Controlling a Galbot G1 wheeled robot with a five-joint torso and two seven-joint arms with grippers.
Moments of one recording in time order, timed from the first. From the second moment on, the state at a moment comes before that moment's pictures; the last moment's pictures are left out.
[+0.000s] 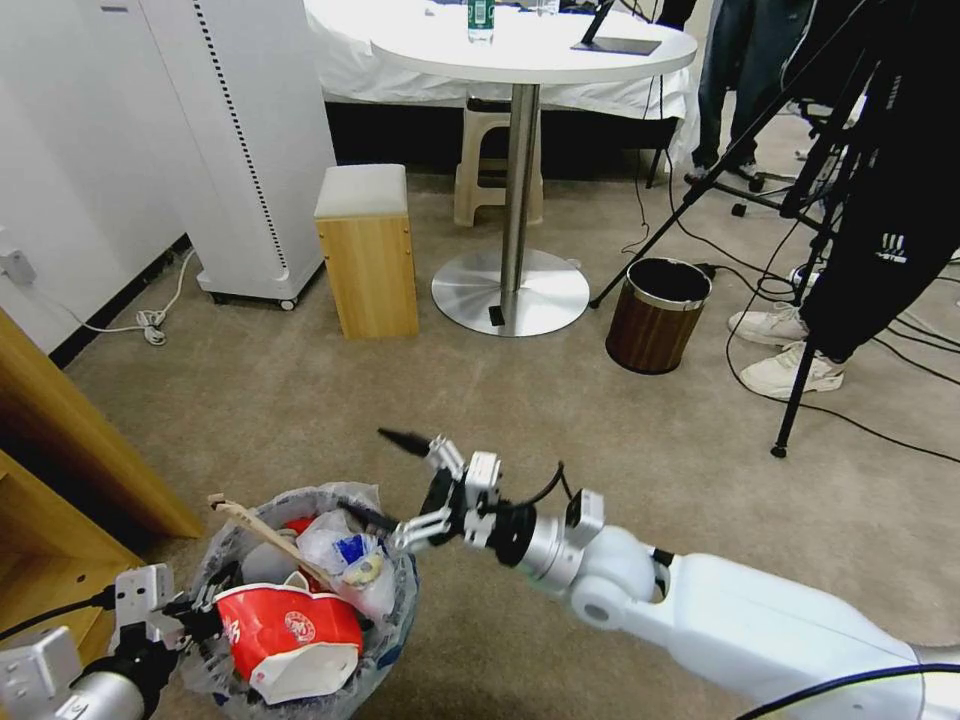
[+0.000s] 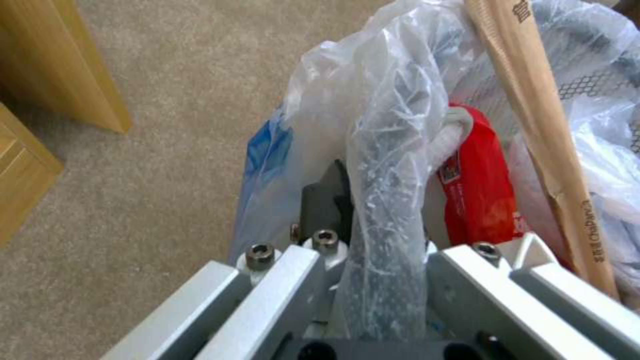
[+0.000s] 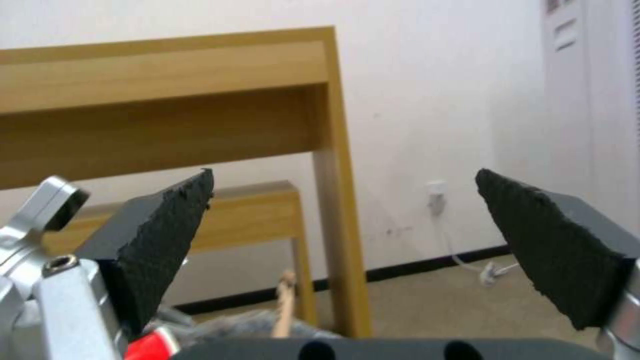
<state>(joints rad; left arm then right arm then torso) 1.98 -1.26 -1.01 -2.45 -0.80 0.61 -0.08 -0.52 0.84 -0.67 1.91 0.95 0.47 -0.27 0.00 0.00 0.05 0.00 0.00</state>
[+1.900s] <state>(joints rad) 1.84 -1.03 -0.95 -2.04 -0.98 0.61 -0.17 -0.69 0.73 -0.42 1.89 0.91 0.52 -0.26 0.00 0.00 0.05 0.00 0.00</state>
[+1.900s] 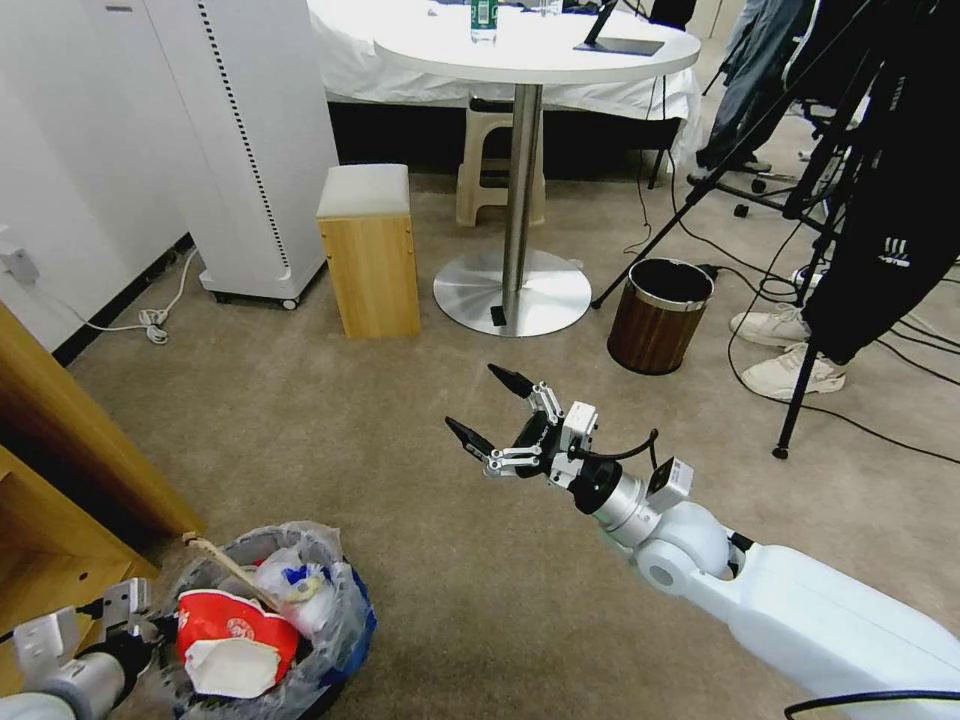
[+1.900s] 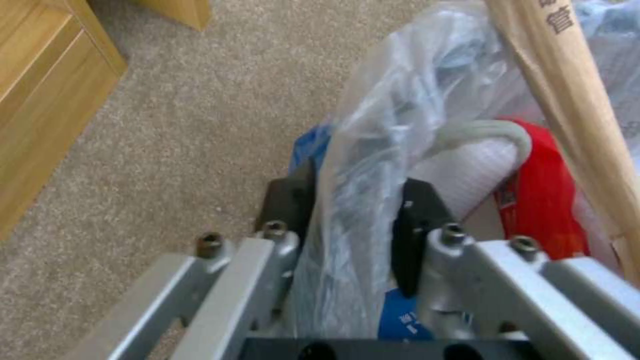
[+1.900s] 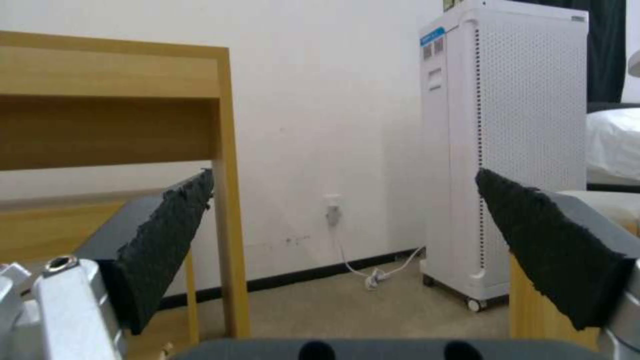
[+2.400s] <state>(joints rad) 1.85 -1.04 -0.97 -2.10 -0.96 0.59 -0.16 -0.69 0.75 -0.42 1.88 0.89 0.52 -0.26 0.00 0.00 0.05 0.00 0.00</state>
